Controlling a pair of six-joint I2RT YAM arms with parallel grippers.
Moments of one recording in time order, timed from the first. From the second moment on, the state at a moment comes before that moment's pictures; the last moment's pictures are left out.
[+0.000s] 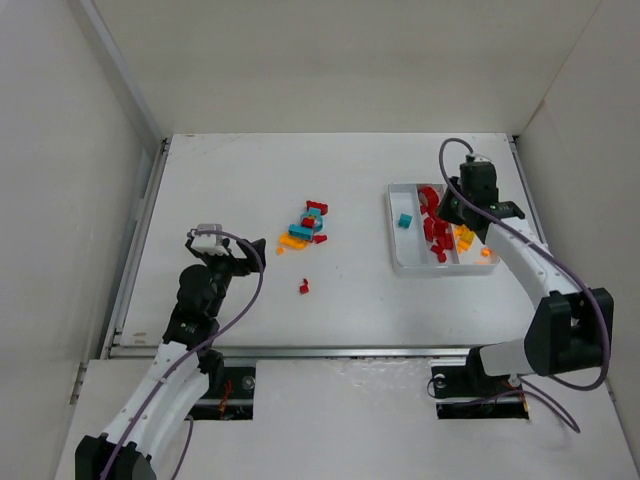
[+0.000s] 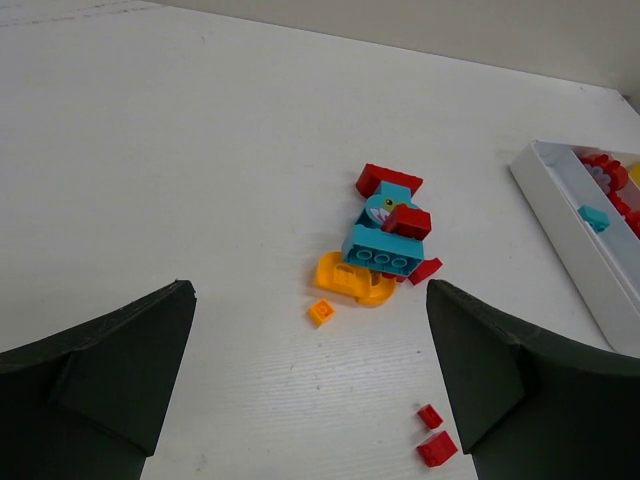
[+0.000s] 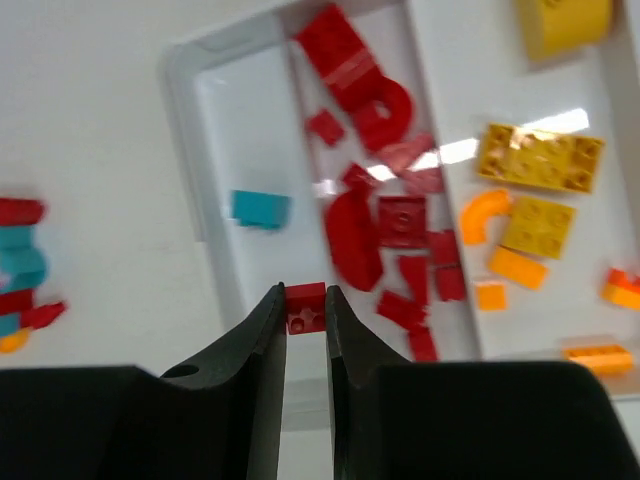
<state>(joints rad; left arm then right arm) -0.28 0.54 0.22 0.26 -0.06 -0.30 0.19 1.38 1.08 -0.39 0.07 0.43</state>
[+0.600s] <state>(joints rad) -0.28 0.50 0.20 0.28 -0.06 -0.29 0.10 1.49 0.98 -0.50 0.11 0.38</state>
